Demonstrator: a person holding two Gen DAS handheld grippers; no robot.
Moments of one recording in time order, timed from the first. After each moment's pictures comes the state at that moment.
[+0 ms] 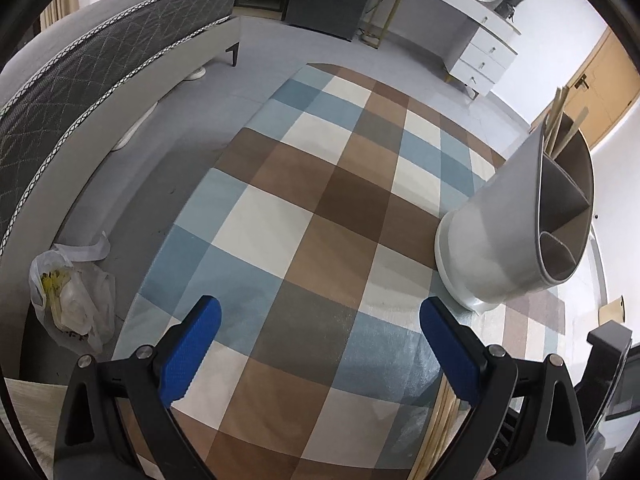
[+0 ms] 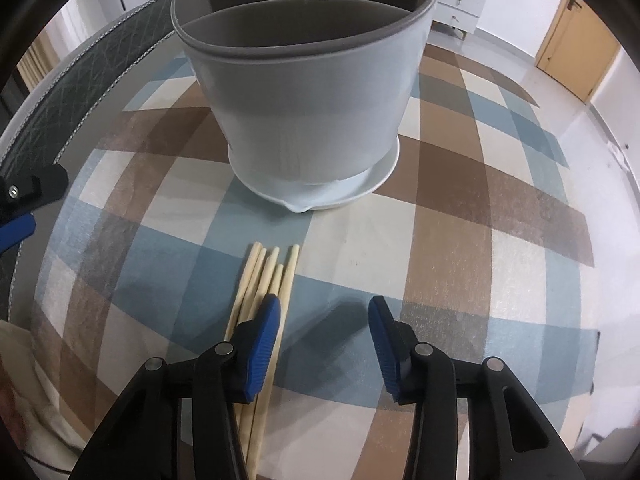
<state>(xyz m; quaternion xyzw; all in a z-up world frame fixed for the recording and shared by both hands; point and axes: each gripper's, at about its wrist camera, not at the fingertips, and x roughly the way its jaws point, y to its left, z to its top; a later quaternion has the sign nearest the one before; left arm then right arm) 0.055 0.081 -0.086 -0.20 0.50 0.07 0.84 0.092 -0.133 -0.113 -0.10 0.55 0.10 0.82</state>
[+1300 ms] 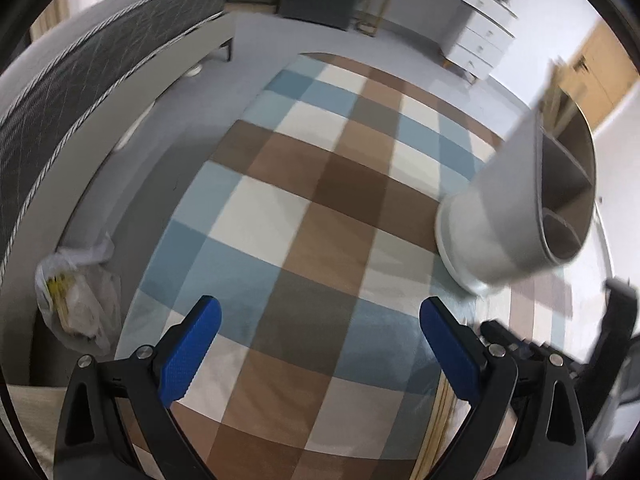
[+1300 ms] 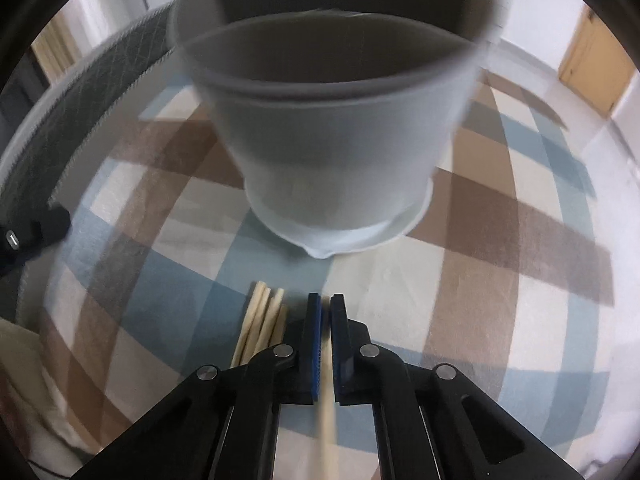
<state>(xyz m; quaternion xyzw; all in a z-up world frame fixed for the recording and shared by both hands) 0.055 0.067 -0.089 -0.16 0.52 0.06 0.84 0.112 -0.146 -0.108 -0.06 0.53 0.15 0.83</state>
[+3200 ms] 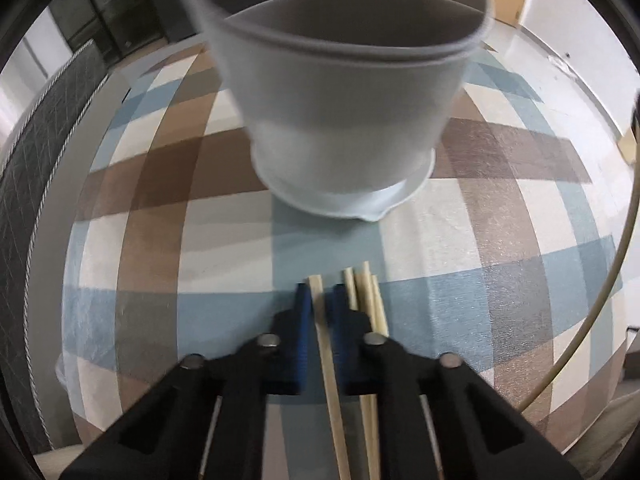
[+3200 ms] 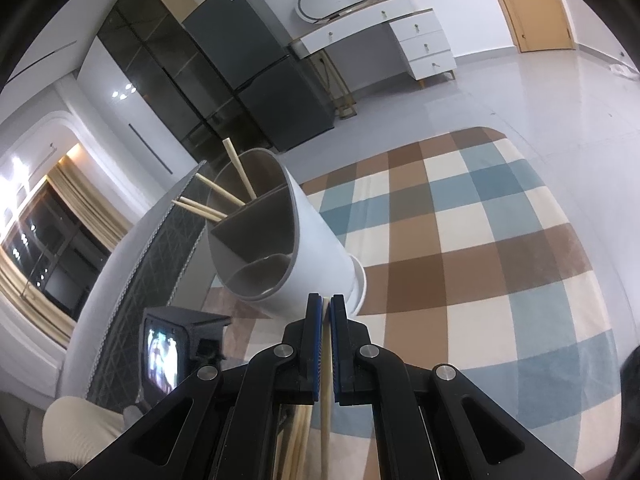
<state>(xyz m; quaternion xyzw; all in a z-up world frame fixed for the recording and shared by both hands) 0.060 -0.079 -0.120 0.05 0.56 -0.03 0.83 0.081 -0.251 -0.021 0.17 0.39 0.19 0.89</state>
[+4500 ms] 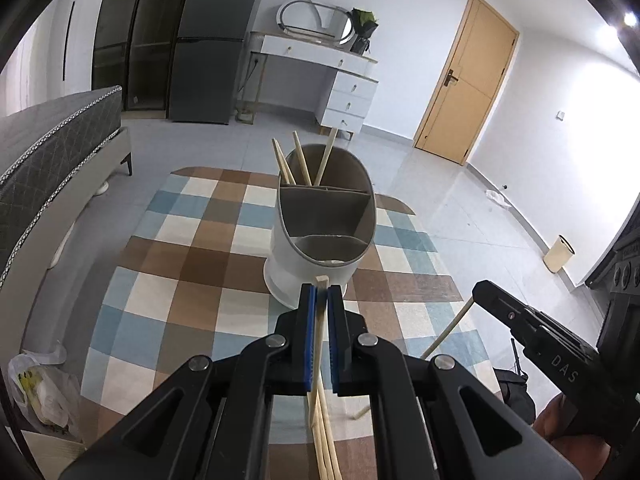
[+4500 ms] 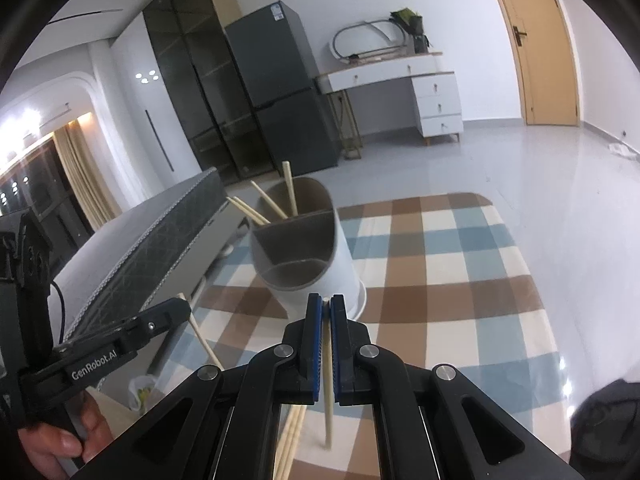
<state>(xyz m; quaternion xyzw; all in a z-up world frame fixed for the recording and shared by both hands) -0.011 -0.012 -0.001 -0.11 0.35 -0.11 0.93 0.006 -0.234 0.022 0.08 0.30 0.17 0.93</state>
